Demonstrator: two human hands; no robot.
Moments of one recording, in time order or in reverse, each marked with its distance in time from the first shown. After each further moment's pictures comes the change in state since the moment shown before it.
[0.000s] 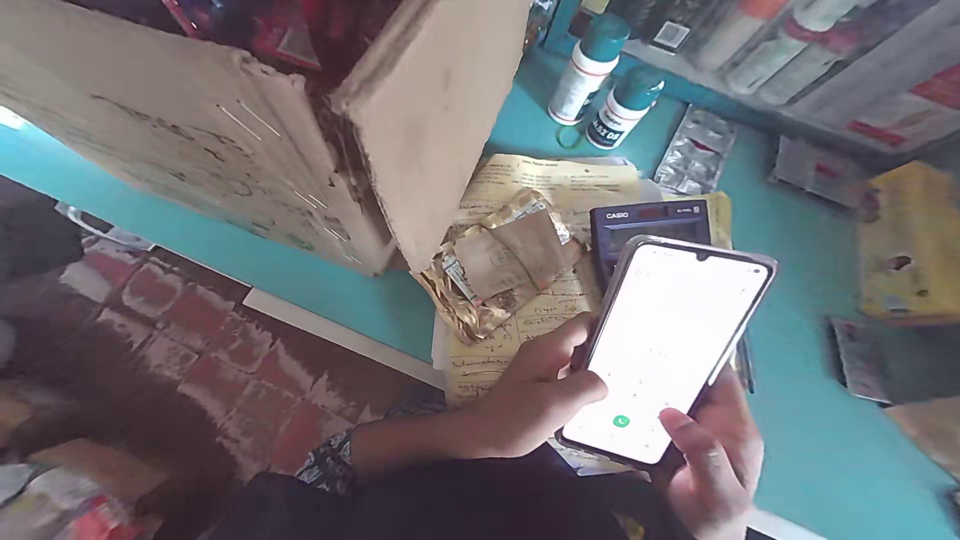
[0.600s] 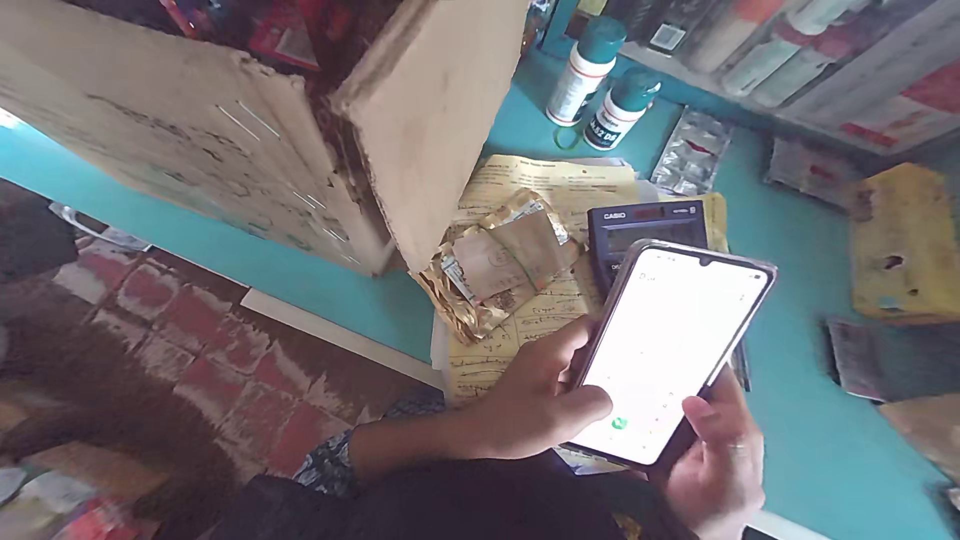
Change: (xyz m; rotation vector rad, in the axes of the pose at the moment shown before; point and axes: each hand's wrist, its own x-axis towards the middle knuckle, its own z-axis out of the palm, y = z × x) left_hand -0.001 0.003 -0.002 0.095 -0.061 0.020; right_hand 0.002 -0.003 0.004 0.043 0.090 0.075
